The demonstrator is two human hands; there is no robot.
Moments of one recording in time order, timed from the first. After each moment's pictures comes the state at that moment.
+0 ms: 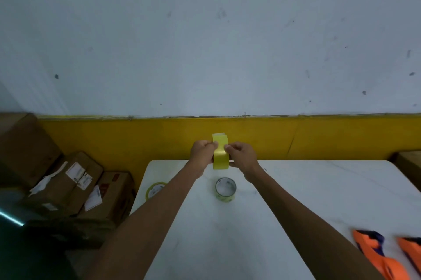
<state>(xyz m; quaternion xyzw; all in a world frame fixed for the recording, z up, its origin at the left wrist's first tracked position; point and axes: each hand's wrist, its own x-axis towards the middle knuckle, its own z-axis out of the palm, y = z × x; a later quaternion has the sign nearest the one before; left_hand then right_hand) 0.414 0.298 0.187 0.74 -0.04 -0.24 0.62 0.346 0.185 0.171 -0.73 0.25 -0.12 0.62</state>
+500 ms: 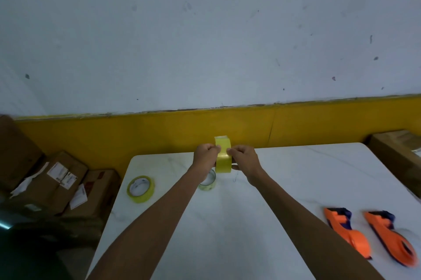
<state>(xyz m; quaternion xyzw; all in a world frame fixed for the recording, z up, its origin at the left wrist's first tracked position) 0.338 0.238 0.170 0.77 -0.05 -0.25 0.59 0.268 0.128 0.148 -0.70 0.29 -0.12 0.64</state>
